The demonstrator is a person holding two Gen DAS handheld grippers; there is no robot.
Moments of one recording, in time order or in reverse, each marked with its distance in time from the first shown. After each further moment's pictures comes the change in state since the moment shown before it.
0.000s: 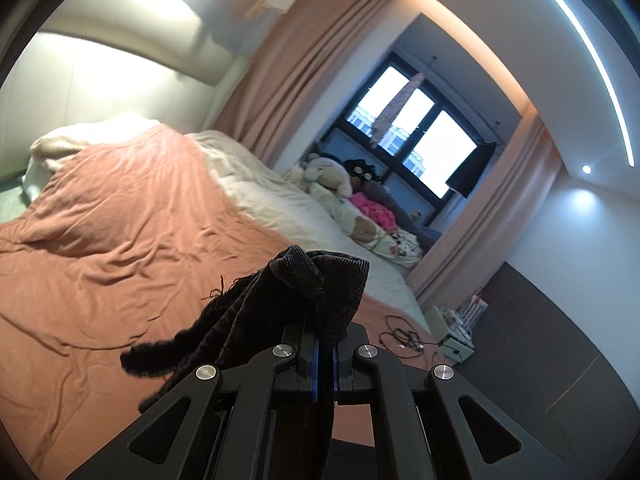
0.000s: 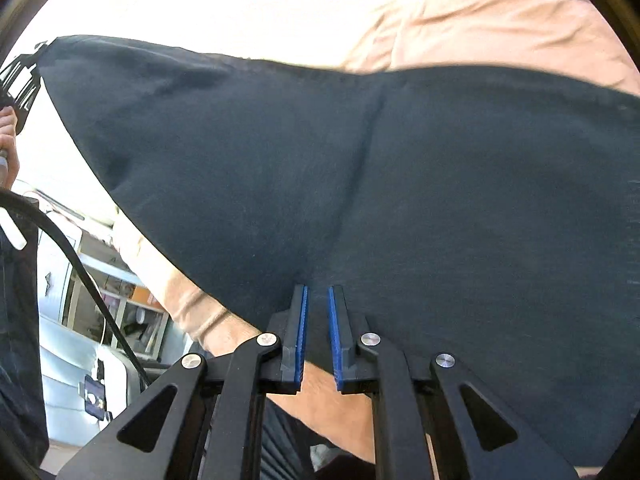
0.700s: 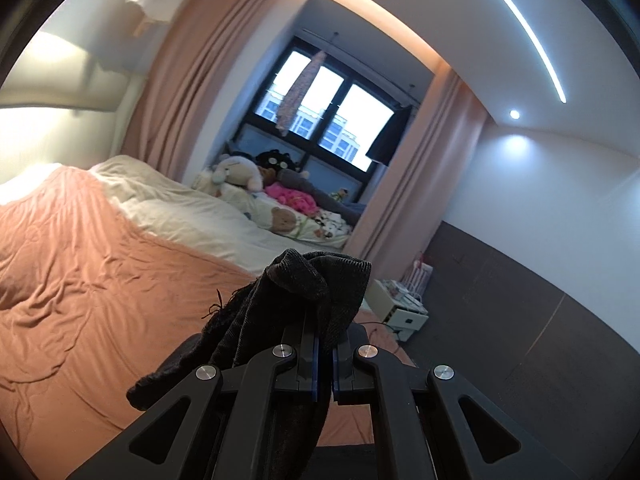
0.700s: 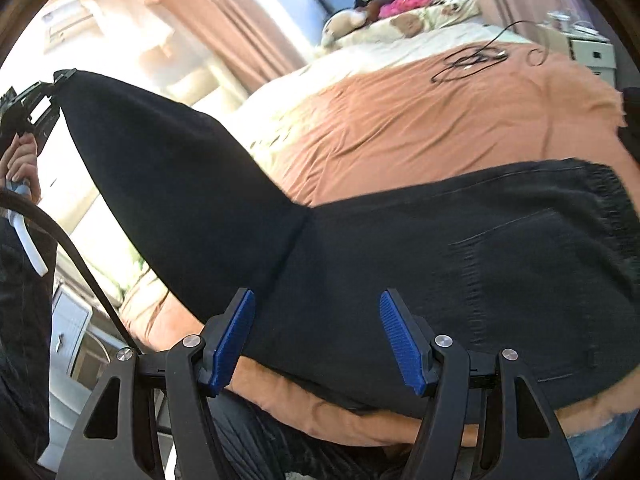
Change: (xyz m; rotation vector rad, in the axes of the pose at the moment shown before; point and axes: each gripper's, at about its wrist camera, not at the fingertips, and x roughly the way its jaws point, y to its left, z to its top) left arm 0.011 -0.191 -0.025 0.211 0.049 -0.201; right arm -0.163 -0.053 -0.054 0.090 -0.372 -0.064
